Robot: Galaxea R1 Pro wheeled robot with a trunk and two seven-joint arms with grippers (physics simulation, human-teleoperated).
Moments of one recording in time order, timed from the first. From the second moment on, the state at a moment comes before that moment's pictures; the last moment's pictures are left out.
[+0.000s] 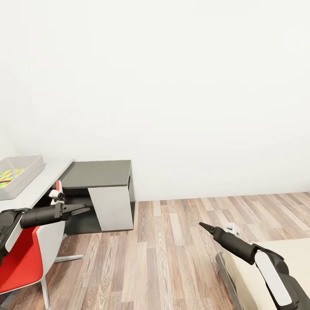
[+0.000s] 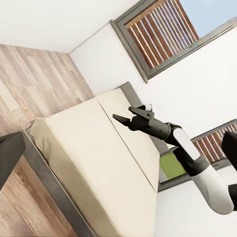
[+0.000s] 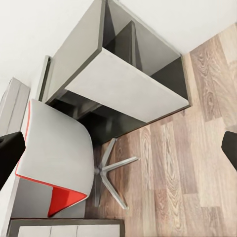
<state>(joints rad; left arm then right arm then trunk) -0.65 0.48 0.11 -0.94 0.26 0.92 -1.57 -0.28 -0.20 -0.11 -1.27 -0.80 0.71 0.39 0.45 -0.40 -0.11</state>
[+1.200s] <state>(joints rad) -0.64 0.16 0.01 -0.23 0.11 0.45 -0.21 -0.47 0.01 0.21 -0.63 -0.67 0.49 0.05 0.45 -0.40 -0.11</state>
